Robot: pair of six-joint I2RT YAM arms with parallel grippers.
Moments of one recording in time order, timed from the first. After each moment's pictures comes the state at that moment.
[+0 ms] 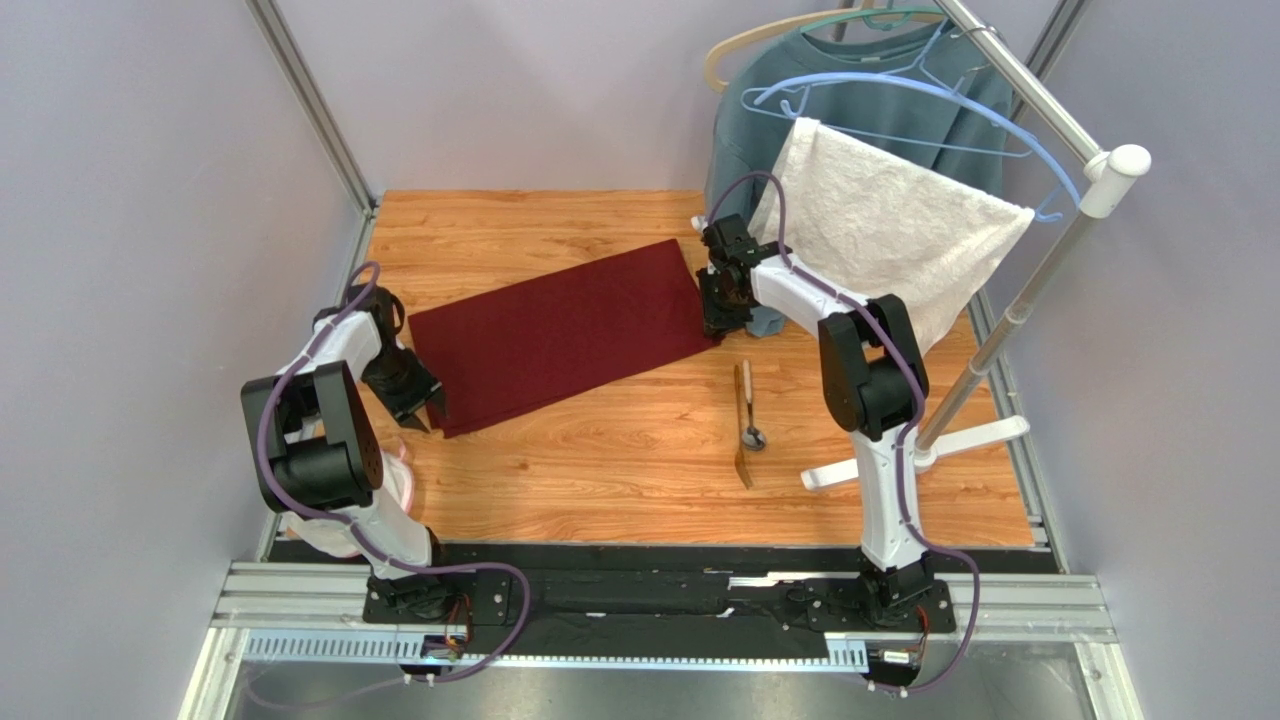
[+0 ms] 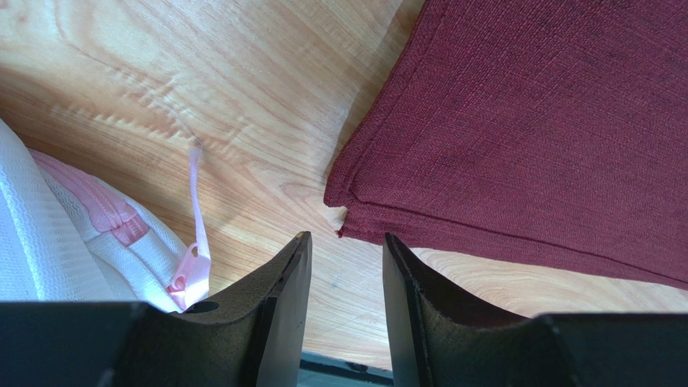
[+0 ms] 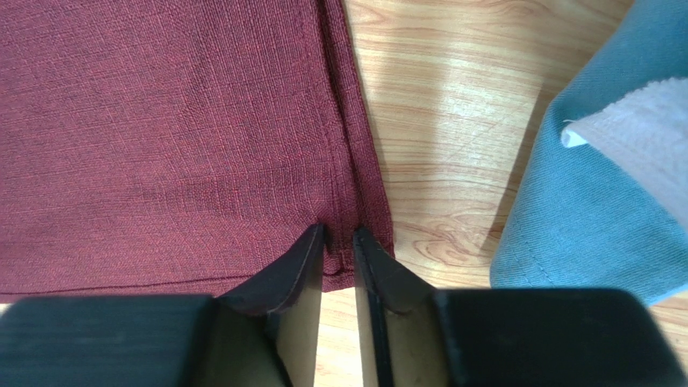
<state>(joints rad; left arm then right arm) 0.26 1.66 1.06 -0.87 0.04 -0.48 0.41 2.20 1.72 -0.62 -0.03 0.29</state>
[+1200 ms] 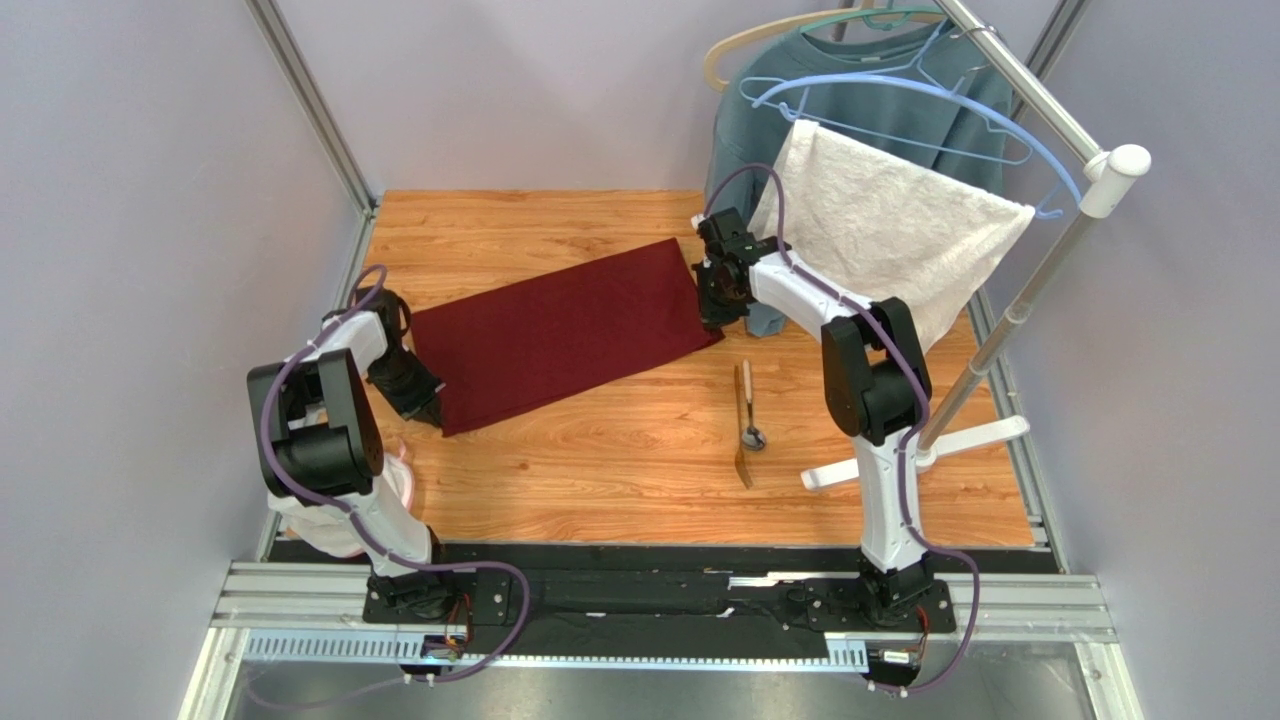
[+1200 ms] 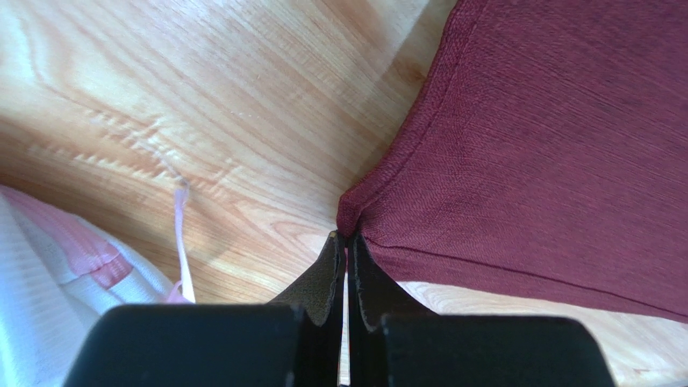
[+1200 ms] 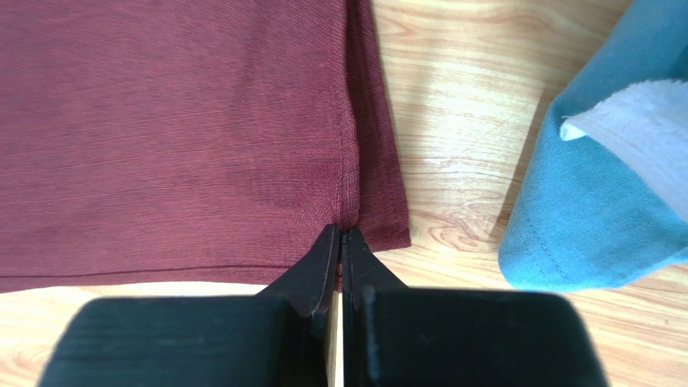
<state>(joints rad) 0.25 1.72 1.05 -0.81 0.02 -0.51 0.43 2.17 1.73 -0.63 -0.01 0.30</state>
